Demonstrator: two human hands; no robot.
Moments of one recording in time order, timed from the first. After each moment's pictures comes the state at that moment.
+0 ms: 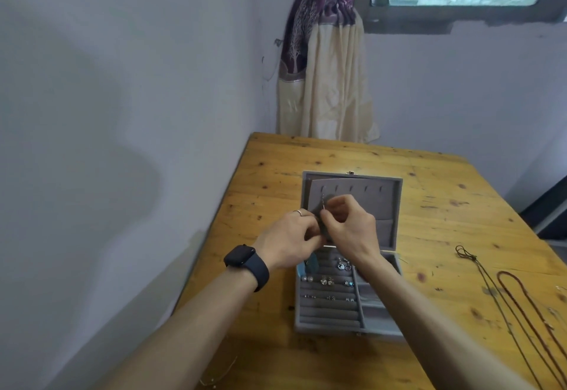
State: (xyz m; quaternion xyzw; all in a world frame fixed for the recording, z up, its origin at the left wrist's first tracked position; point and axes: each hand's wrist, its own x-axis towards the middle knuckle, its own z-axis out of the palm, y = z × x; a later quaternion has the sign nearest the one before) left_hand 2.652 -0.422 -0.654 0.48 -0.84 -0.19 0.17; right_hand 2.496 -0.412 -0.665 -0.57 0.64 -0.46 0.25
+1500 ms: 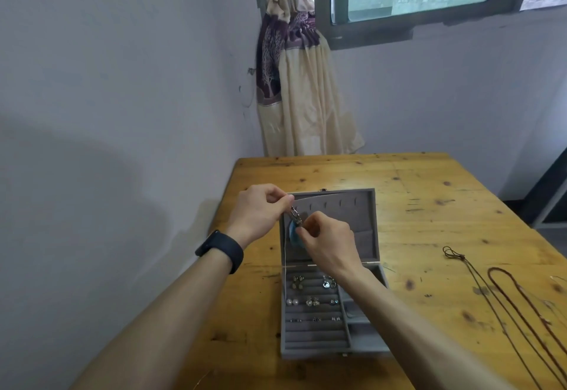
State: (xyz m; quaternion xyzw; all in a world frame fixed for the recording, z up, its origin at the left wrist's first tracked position) left_hand 2.639 -0.459 -0.585 0.56 -0.73 -0.22 0.31; right_hand 2.486 -0.418 -0.658 -0.61 0.65 -0.40 0.21
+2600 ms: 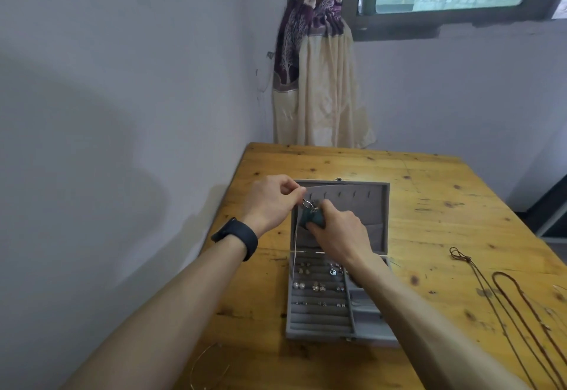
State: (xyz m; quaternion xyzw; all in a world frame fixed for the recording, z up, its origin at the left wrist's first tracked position) left_hand 2.648 -0.457 -0.603 0.58 -0.72 -0.21 0.32; right_hand 2.488 -0.420 -0.656 -0.69 0.67 -0.24 0.10
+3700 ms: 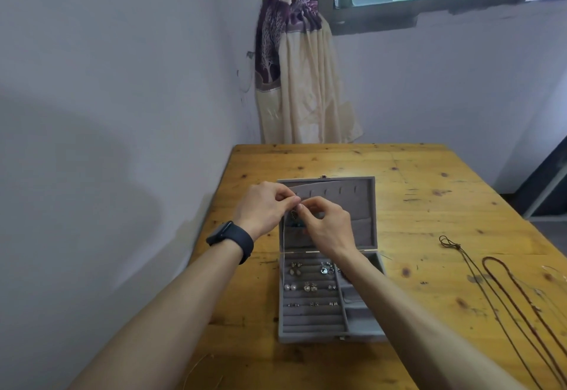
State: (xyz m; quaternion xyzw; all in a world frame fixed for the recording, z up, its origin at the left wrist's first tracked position) left_hand 2.636 -0.466 -0.612 0.57 -0.77 -0.17 0.24; right_hand 2.486 -0.428 -0.668 -0.57 0.60 -0.48 0.28
